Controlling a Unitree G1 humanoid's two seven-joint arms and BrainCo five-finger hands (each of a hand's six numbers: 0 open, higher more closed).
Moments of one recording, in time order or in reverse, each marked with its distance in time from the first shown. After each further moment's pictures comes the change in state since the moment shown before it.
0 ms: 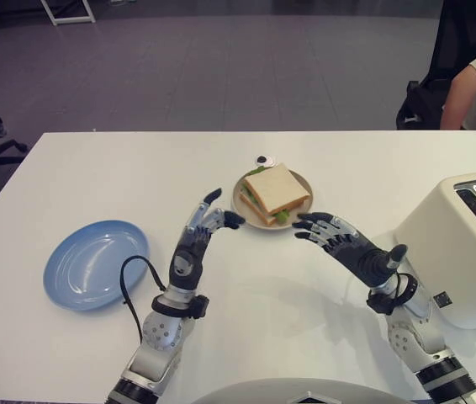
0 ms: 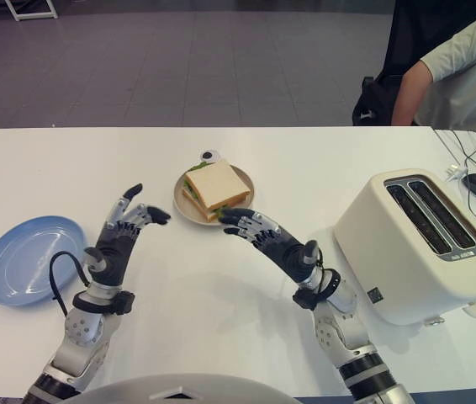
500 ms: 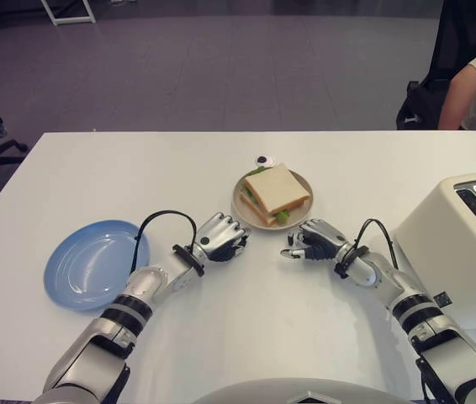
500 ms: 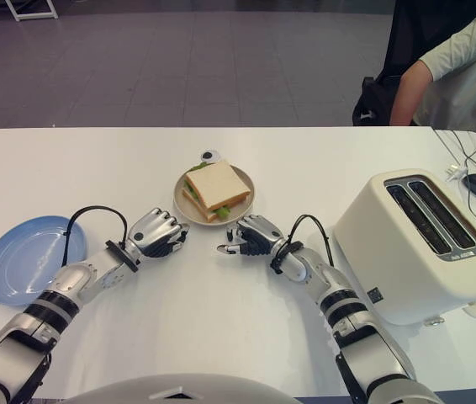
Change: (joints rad) left arm -0.453 0.189 -0.120 0.501 1.337 0.234 0.401; right arm -0.376 0.027 0.113 0.594 -1.421 -0.229 -0.809
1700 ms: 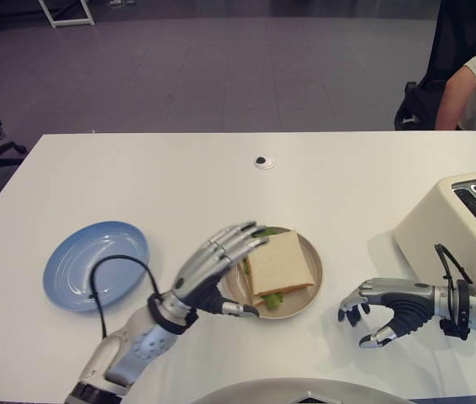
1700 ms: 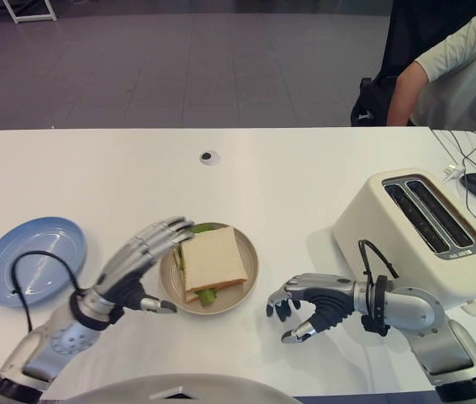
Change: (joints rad) left arm 0.522 0.041 0.299 -0.669 -0.556 -0.197 -0.231; right arm 0.555 -0.460 -0.365 -0.863 0.538 0.174 0.927
